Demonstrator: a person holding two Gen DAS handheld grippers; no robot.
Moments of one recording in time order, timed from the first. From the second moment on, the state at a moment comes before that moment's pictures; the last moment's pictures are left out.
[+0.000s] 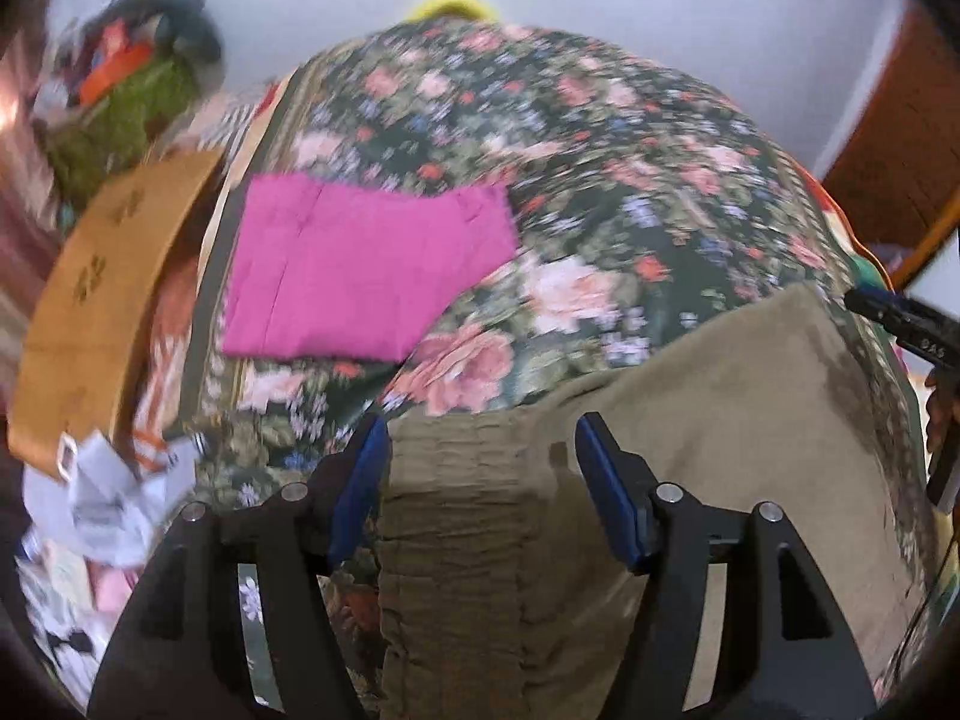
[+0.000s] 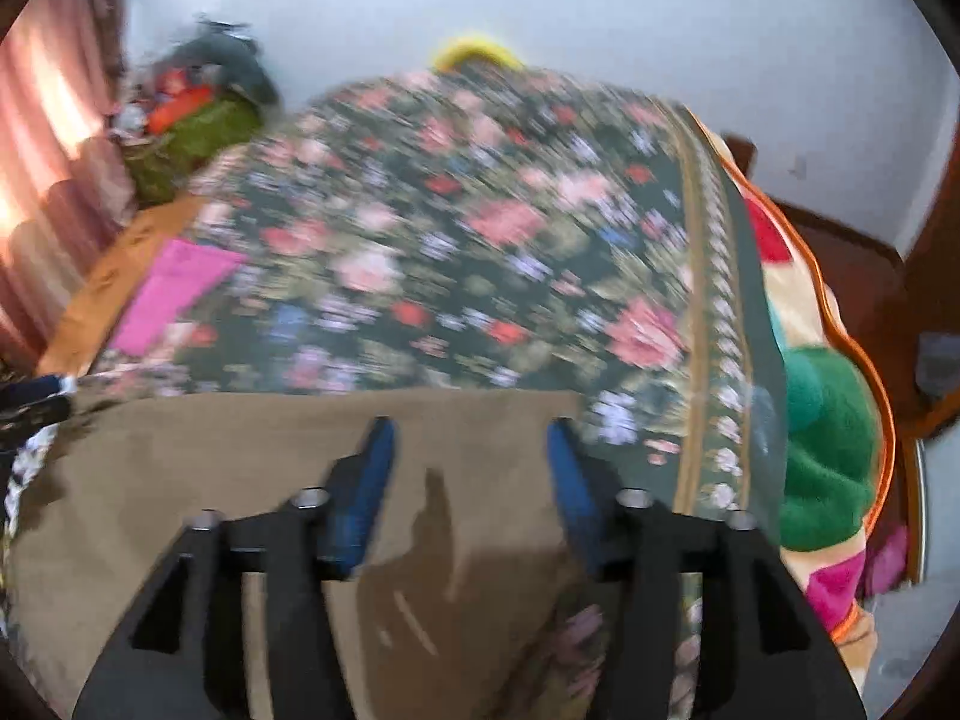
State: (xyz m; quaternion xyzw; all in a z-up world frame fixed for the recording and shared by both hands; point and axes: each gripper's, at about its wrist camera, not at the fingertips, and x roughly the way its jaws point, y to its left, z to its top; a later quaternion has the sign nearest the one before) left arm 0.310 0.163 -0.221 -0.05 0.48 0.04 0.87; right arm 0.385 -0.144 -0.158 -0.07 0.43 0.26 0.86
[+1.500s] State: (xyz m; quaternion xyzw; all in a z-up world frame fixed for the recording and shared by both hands) left arm 0.203 0.108 -0.235 -0.01 0.52 0.02 0.85; right arm 0.223 -0.151 -0.189 -0.06 0.53 0.30 0.79
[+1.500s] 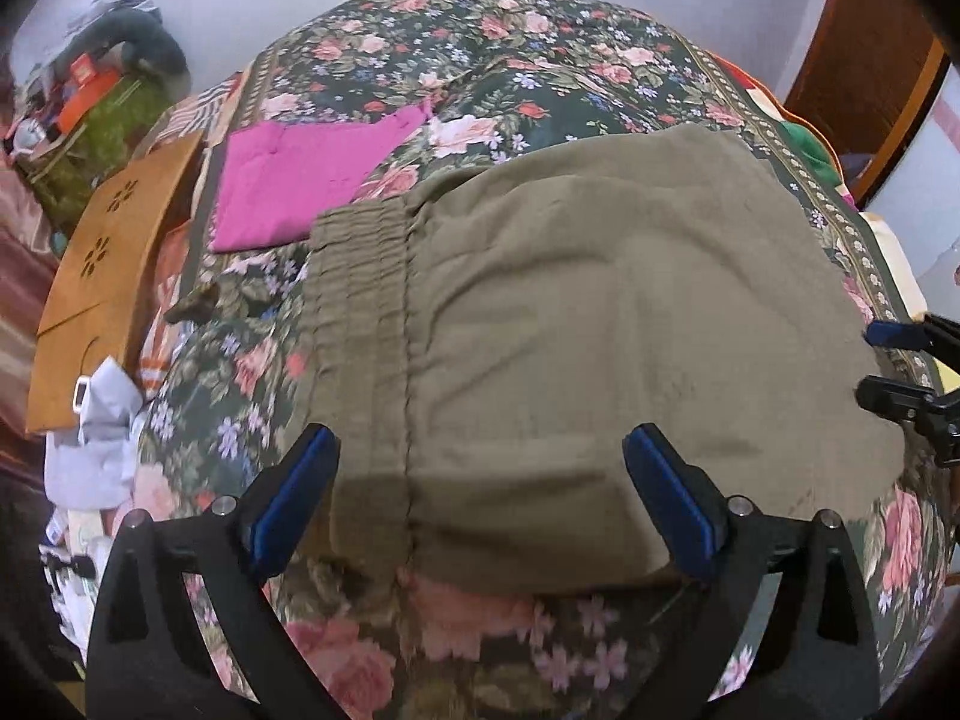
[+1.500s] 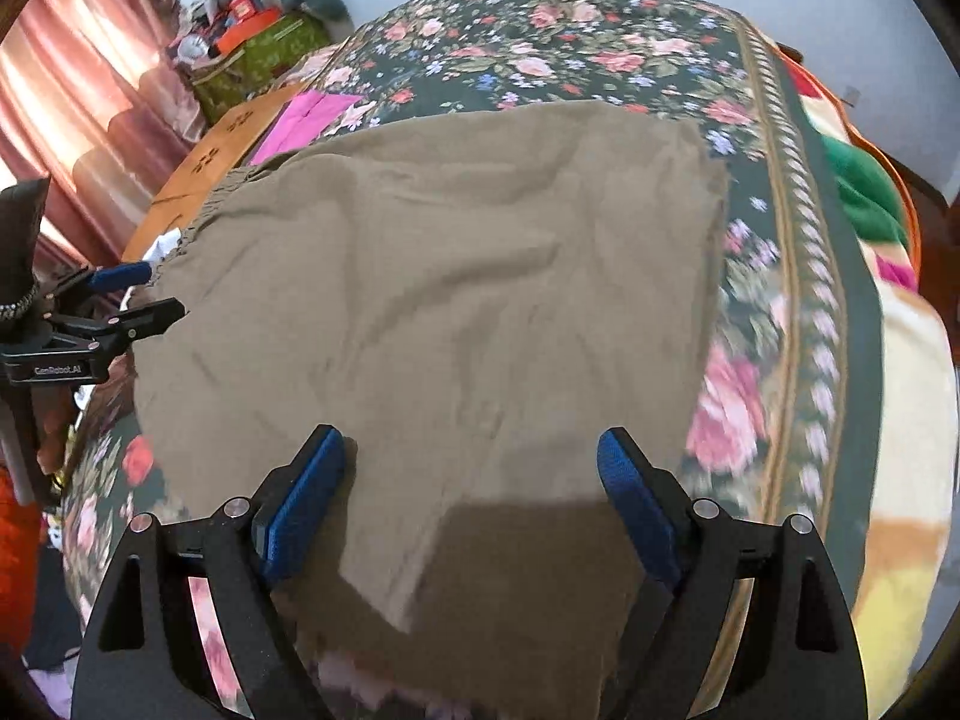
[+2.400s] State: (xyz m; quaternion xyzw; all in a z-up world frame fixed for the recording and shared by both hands) left arm 0.147 0.130 -0.224 -0.22 0.52 0.00 0.83; right arm 0.211 -0.127 -0.165 0.03 0.48 0.32 0.82
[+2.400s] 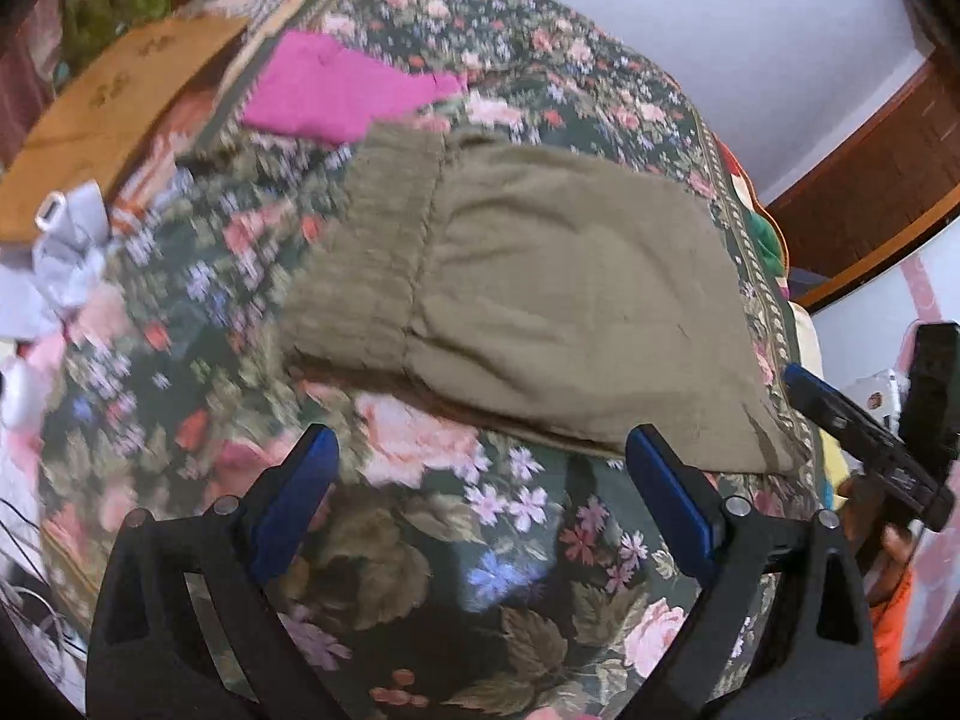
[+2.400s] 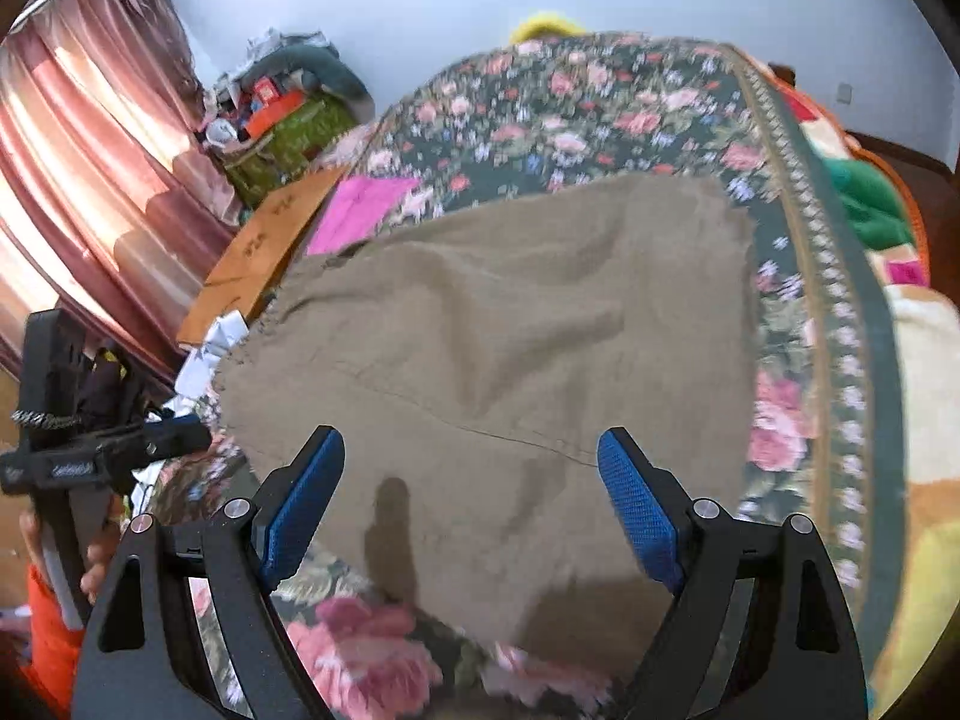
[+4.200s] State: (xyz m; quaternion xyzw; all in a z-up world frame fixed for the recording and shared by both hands) left arm 0.175 0.027 -0.107 0.05 0.34 0.09 0.93; right arm 0.195 -0.179 -0.188 0.01 0.51 0.32 0.80
